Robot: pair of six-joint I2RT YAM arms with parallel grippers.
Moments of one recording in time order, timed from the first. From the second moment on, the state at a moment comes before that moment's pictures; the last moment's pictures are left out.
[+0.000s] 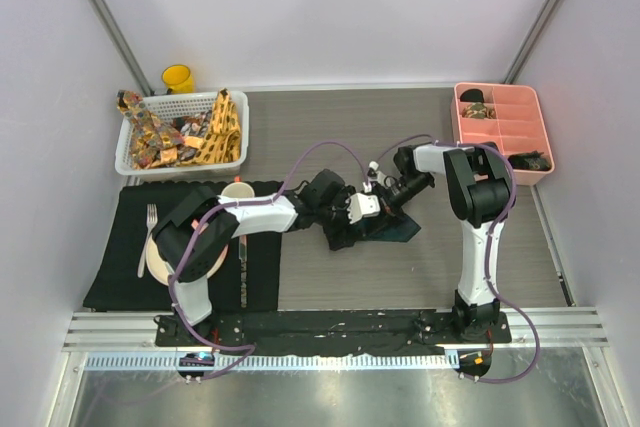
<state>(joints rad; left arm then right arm) -0.86 1.83 1.02 -0.03 0.37 0.44 0.25 2.14 1.27 -0.96 -0.91 -0.09</state>
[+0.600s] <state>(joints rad) -0.86 1.83 1.16 -0.17 0.47 0.71 0.25 2.16 1.31 -0.96 -0.88 -0.11</state>
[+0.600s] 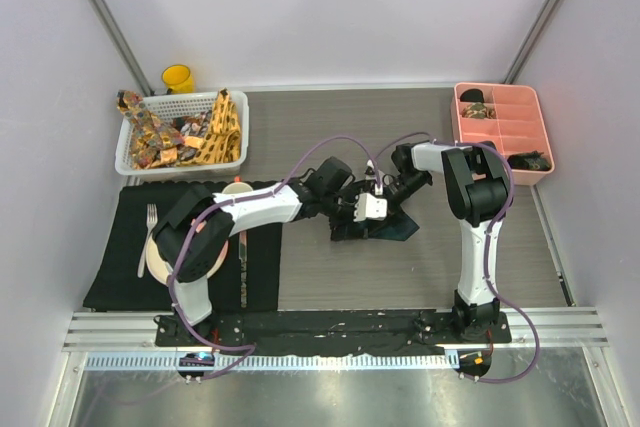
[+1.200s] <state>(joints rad) -0.89 1.92 1.20 -0.21 0.48 0.79 0.25 2.16 1.32 -0.97 -0.89 -0.12</state>
